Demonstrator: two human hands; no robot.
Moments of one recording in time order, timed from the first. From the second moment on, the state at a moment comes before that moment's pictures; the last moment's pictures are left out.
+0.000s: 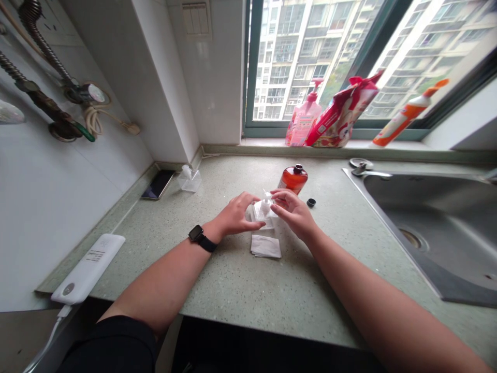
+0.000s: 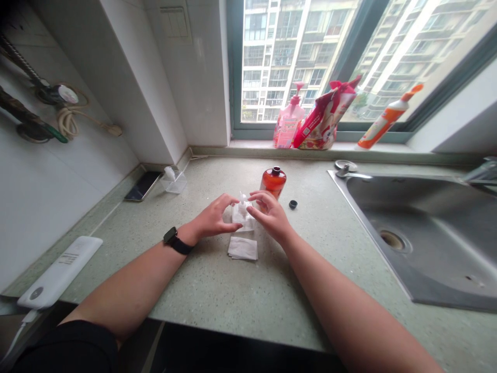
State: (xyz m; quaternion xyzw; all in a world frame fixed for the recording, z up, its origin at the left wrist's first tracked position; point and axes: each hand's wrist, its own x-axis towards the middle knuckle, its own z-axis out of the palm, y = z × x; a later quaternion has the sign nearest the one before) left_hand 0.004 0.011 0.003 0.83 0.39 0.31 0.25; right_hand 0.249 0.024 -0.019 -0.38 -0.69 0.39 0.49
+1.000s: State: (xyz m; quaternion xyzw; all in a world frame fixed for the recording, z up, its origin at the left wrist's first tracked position) left_hand -0.004 0.017 -0.001 0.83 0.41 0.33 0.19; right_hand 0.264 0.021 0.022 -0.37 -0.67 0.31 0.57
